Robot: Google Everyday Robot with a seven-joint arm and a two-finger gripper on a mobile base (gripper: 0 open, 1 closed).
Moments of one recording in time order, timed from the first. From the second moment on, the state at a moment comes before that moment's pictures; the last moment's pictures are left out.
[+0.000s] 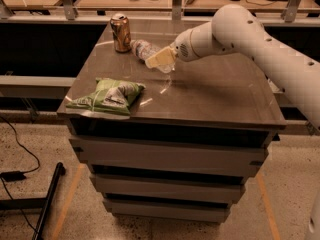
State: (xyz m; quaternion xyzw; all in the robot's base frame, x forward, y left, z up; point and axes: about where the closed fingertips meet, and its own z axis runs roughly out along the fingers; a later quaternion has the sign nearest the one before) arm 0.746 -0.018 0.874 -0.36 0.80 0.20 0.44
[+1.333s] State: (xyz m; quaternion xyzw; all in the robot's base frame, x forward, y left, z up) arm 0.757 -0.071 0.892 -0.31 0.80 0.21 0.47
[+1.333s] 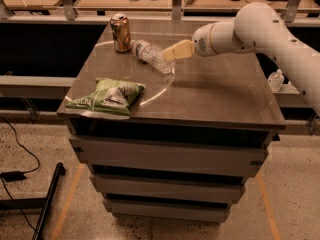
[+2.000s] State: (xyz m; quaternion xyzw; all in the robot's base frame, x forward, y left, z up) arm 0.754 -0.109 0.910 -0.27 0.80 0.17 0.52
